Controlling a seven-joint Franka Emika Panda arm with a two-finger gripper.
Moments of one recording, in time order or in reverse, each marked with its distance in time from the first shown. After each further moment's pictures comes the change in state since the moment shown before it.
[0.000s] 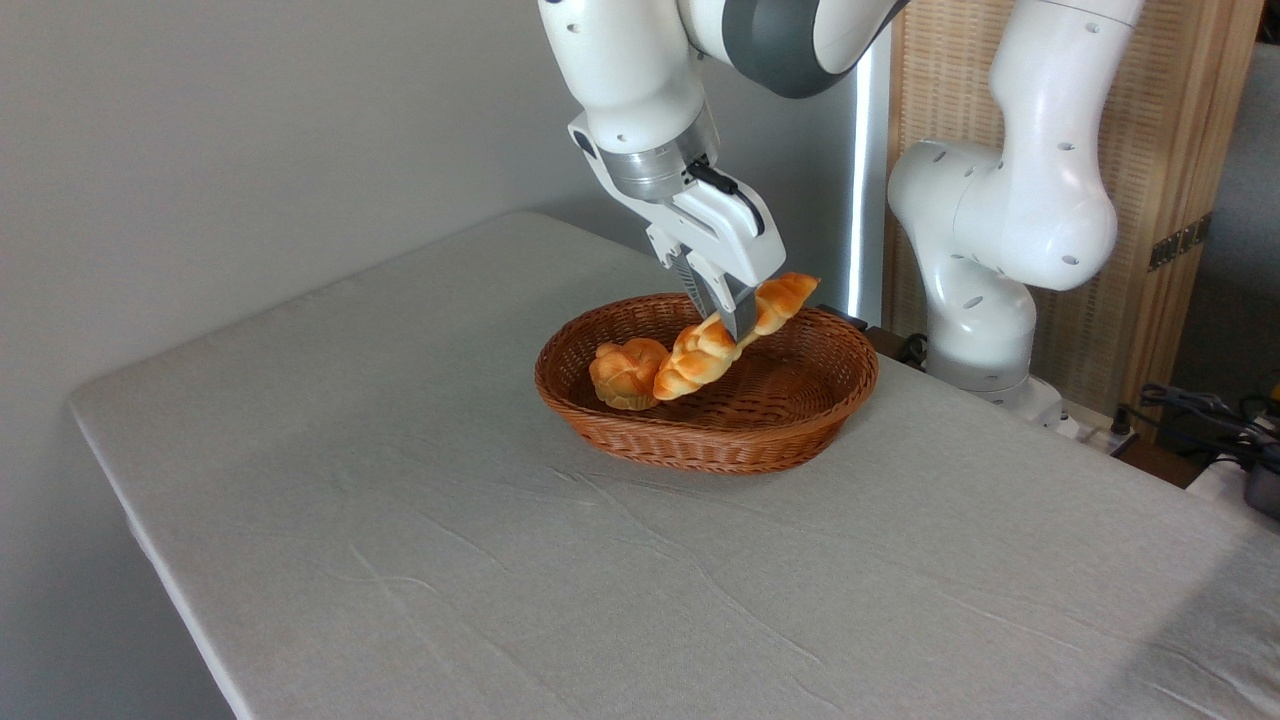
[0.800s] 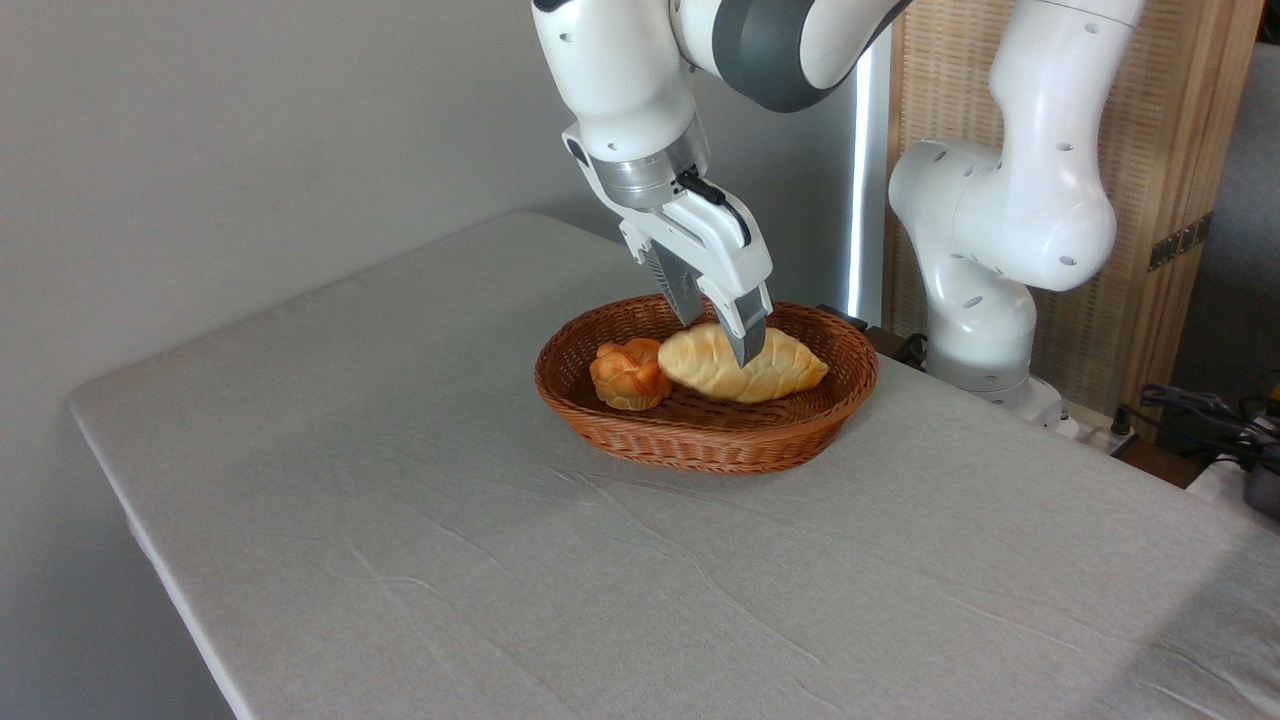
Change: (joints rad) arm -0.021 0.005 -0.001 -0.018 0.000 0.046 0.001
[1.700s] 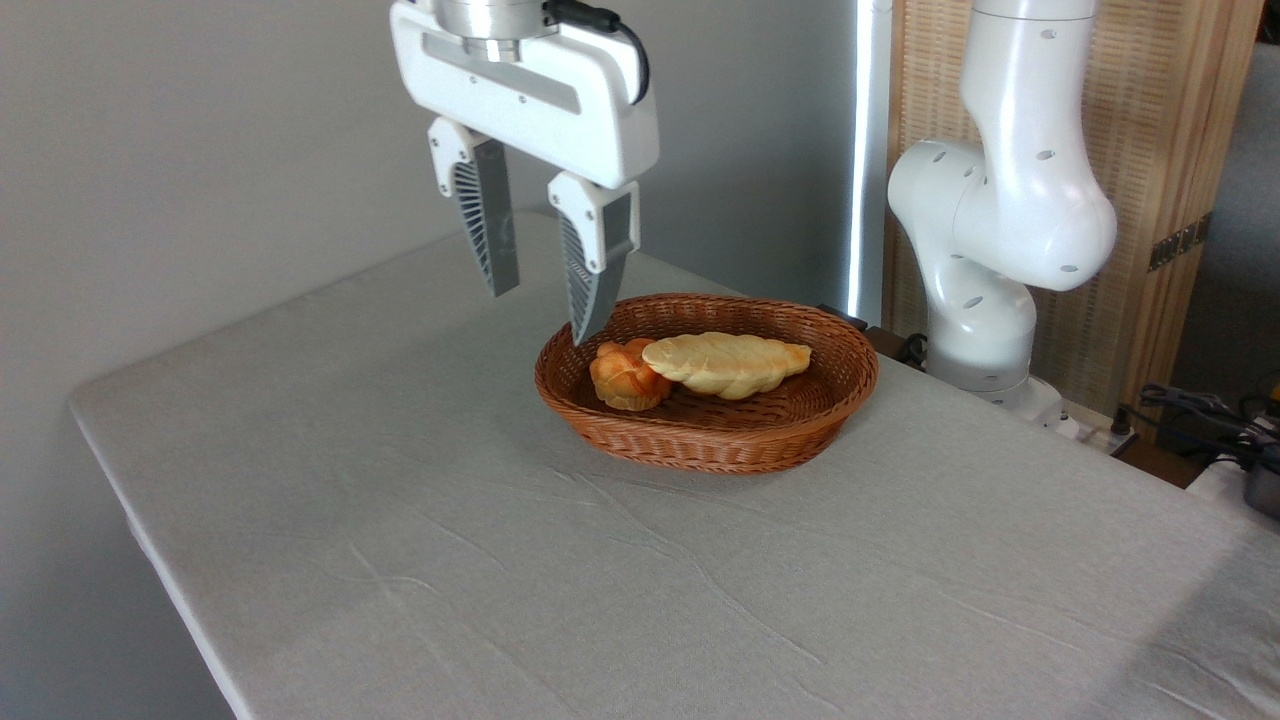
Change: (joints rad) arm 0.014 0.320 0.107 0.647 0.000 0.005 -0.111
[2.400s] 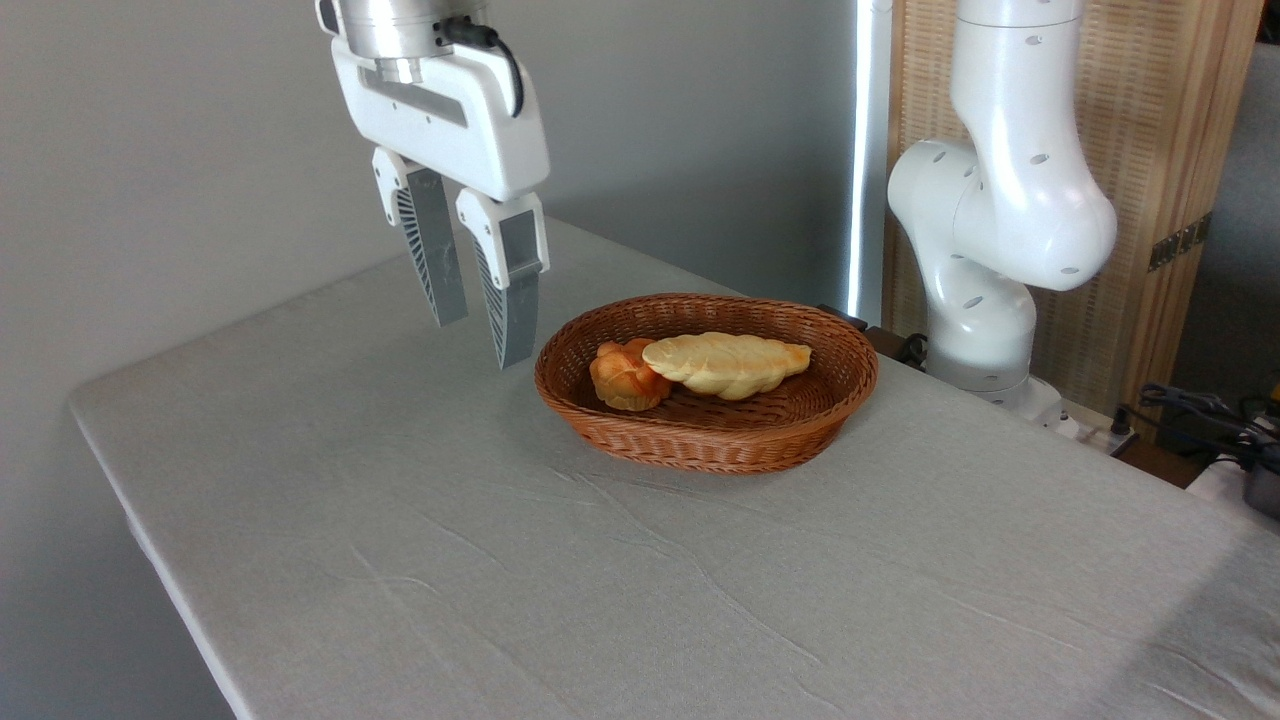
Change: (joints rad) arm 0.010 0.082 -0.132 0.042 0.124 0.071 0.005
